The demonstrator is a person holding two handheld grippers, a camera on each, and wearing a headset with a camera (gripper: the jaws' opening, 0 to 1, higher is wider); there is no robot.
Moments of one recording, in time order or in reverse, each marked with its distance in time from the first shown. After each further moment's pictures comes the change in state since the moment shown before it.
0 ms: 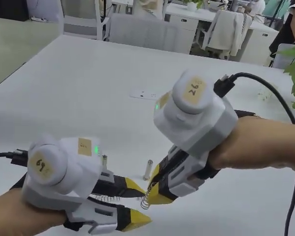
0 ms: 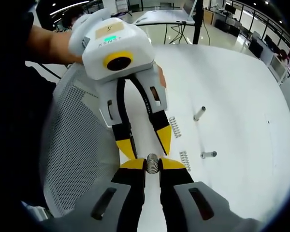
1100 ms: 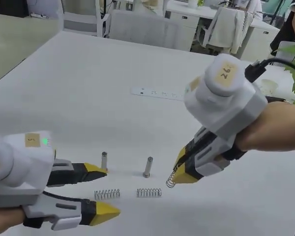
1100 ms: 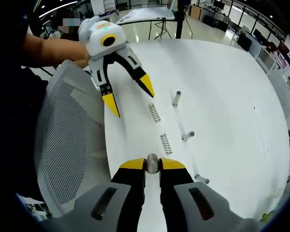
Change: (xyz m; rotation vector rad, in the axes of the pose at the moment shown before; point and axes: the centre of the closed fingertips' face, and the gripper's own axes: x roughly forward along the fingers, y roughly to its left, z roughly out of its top) left arm -0.047 0.033 -0.030 -0.141 -0.045 0.182; right arm -0.028 -0.034 -0.032 0.064 0.024 -0.091
